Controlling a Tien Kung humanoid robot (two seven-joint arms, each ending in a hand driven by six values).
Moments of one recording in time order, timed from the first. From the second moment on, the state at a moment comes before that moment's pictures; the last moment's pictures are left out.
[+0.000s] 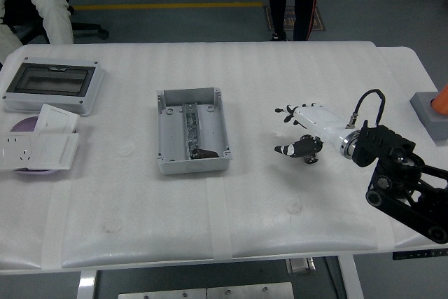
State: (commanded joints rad) left arm -0.04 0.24 -0.65 -0.20 0.65 -0.30 0.48; right arm 0.59 -0.63 0.52 1.41 -1.79 -0.01 -0.26
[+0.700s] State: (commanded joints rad) left arm -0.05 0.24 -0.63 -0.20 0.64 -0.30 0.47; right arm 0.64 -0.72 0.40 1.39 -1.79 0.04 -0.27
